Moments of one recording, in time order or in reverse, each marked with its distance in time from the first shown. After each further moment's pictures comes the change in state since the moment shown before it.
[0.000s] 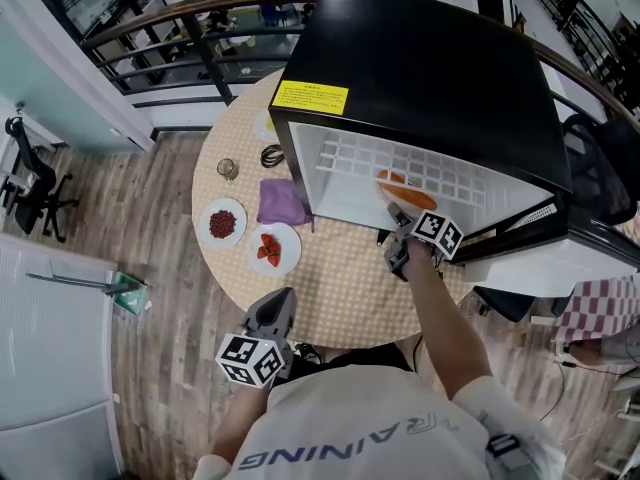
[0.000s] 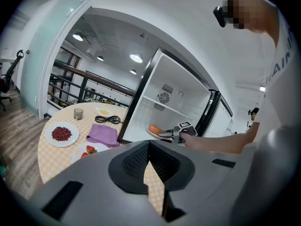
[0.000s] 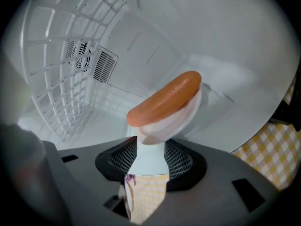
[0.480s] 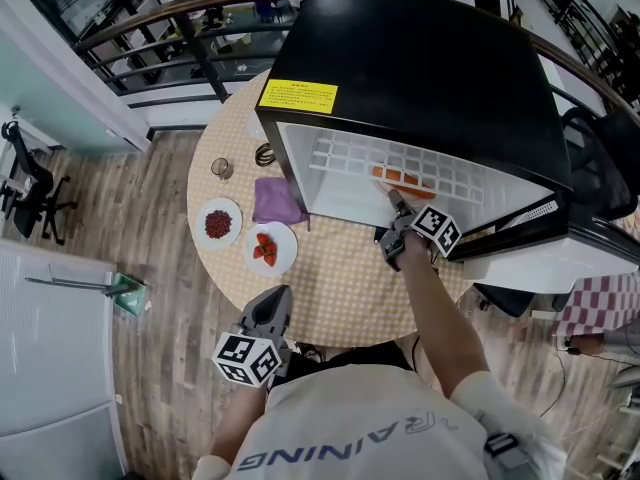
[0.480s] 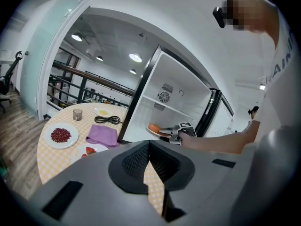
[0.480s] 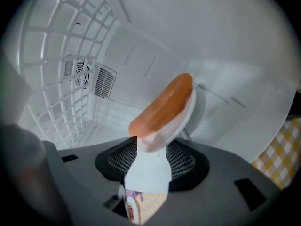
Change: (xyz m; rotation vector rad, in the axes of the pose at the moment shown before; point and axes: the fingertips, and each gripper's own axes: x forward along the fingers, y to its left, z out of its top) left arm 0.005 0.001 0.003 0.010 0.008 0.002; right arm 0.006 0.005 0.025 0.080 -0.142 0.085
